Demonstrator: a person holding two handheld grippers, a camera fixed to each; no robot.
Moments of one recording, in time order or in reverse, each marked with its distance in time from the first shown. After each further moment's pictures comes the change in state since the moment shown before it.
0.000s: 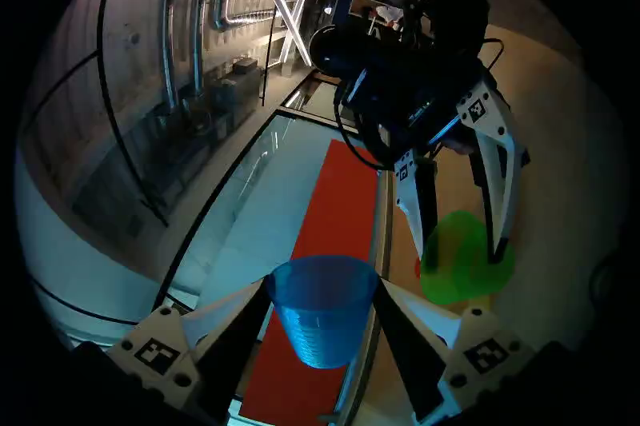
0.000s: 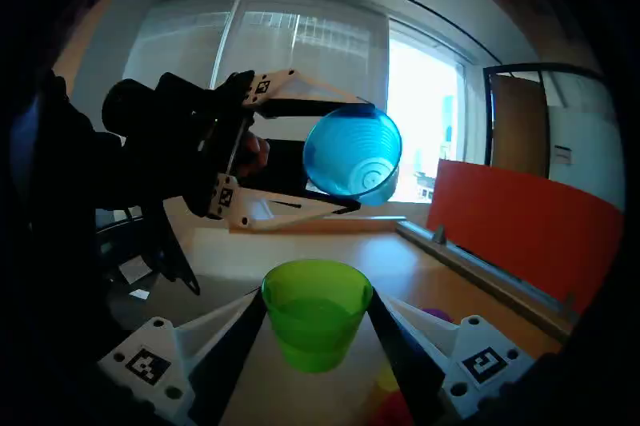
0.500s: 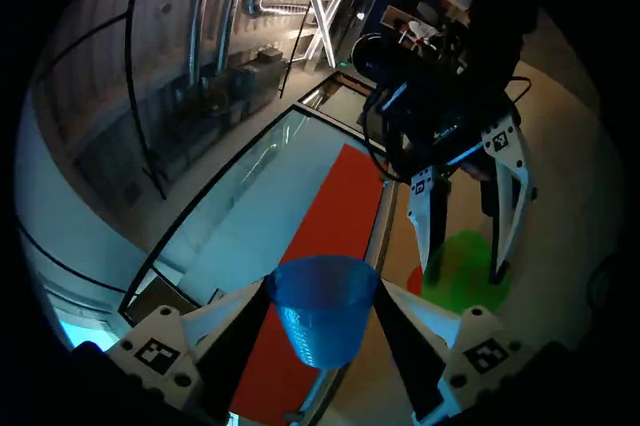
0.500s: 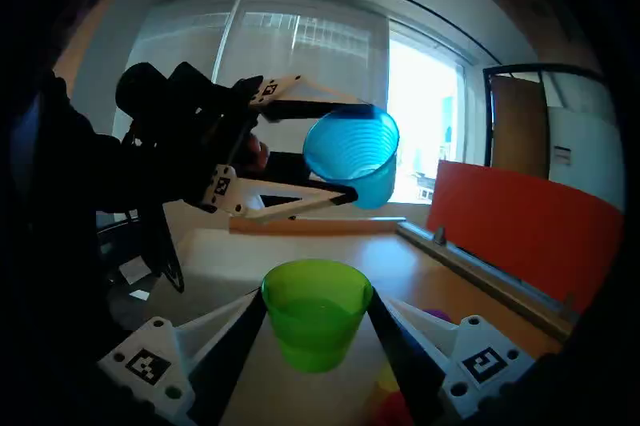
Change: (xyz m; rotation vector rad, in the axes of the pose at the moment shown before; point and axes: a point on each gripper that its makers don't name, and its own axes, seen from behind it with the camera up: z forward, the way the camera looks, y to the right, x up) left arm -0.005 -0.010 -0.004 0.017 0.005 -0.181; right arm 0.002 0.000 -0.001 -0.002 0.004 -0.001
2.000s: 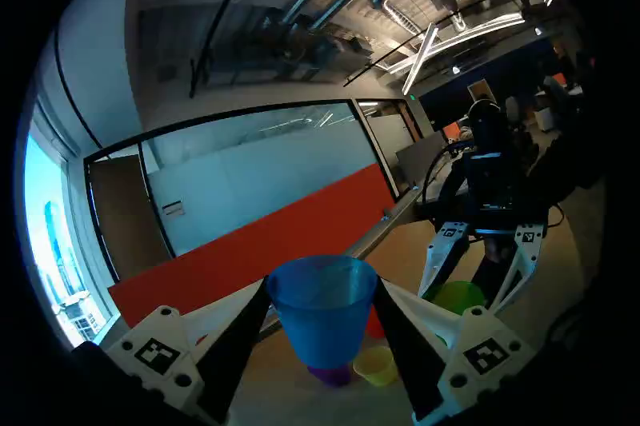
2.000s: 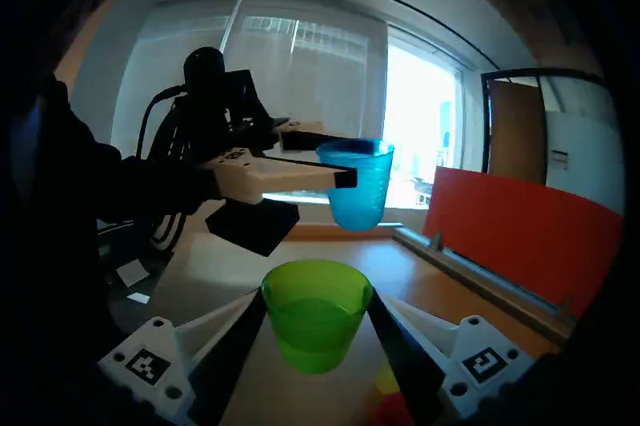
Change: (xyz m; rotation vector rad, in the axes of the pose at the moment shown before) left arm -0.030 -0.018 -0.008 0.010 -0.030 -0.652; right arm 0.009 -0.001 -0.004 -0.013 0.022 -0.006
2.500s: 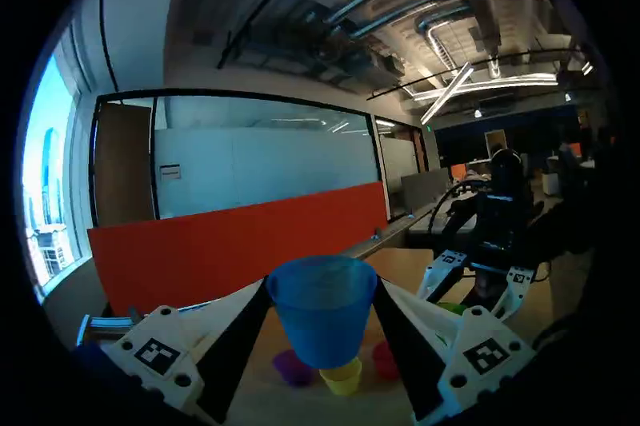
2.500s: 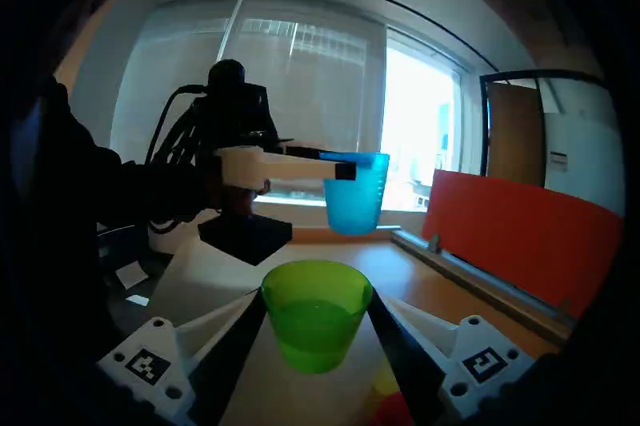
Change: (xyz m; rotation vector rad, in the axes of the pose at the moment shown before) left arm -0.005 -0.014 0.002 -0.008 0.018 -0.268; right arm 0.004 0.001 -0.002 -0.005 0.010 -0.001
